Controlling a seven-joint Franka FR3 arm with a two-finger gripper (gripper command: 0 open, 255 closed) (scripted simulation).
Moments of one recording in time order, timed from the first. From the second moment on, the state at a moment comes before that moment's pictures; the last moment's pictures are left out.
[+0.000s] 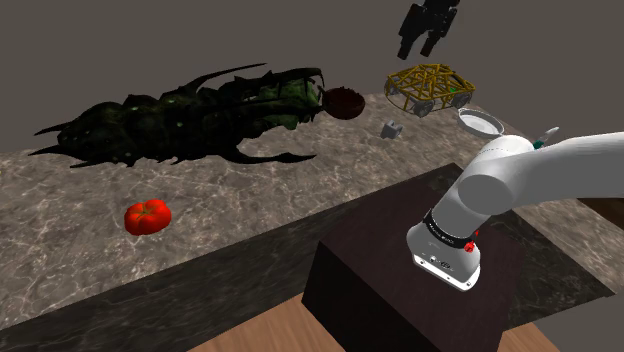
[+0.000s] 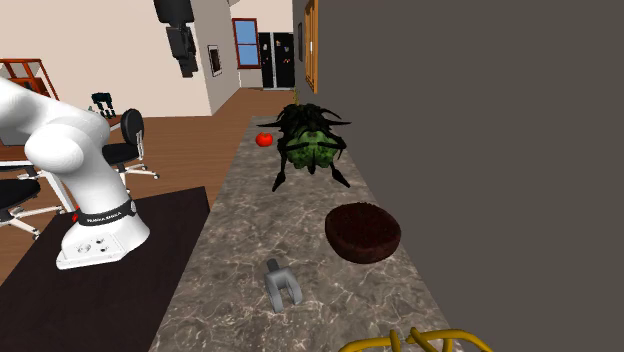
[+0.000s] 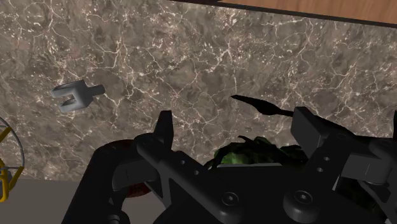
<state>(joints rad) -0.02 -0.82 -0.07 -2.28 -0.01 1.50 0.10</state>
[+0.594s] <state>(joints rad) -0.06 -0.75 -0.18 -2.39 -0.08 1.67 0.02</state>
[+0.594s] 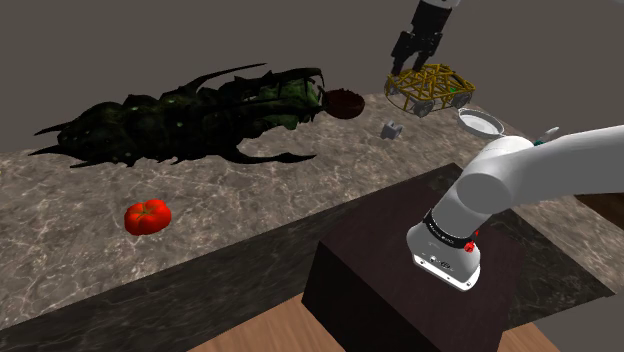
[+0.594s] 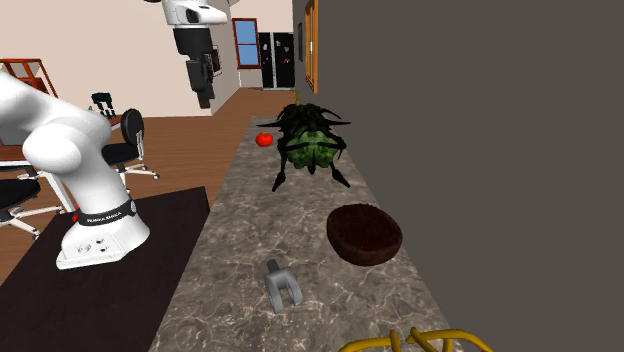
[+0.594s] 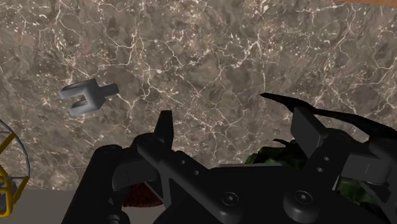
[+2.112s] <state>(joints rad) -0.11 -0.08 -0.55 -2.37 -0.04 2.27 -0.37</state>
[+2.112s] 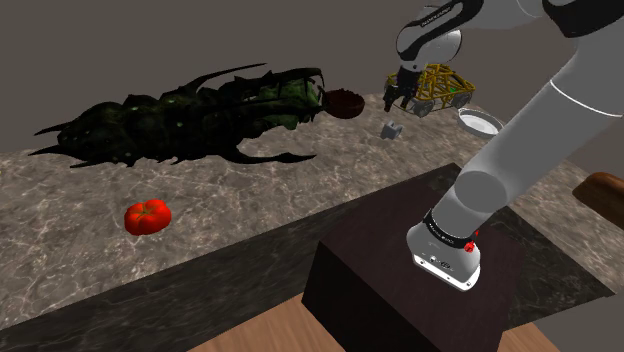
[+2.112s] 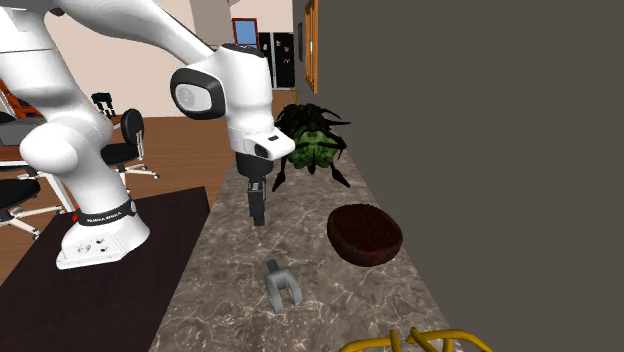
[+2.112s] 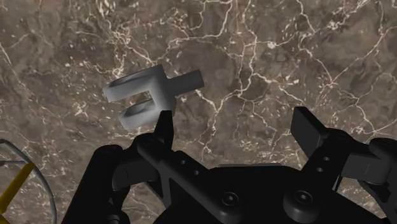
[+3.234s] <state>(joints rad) -0.24 0.38 -0.52 -2.18 0.29 2.46 -0.66</state>
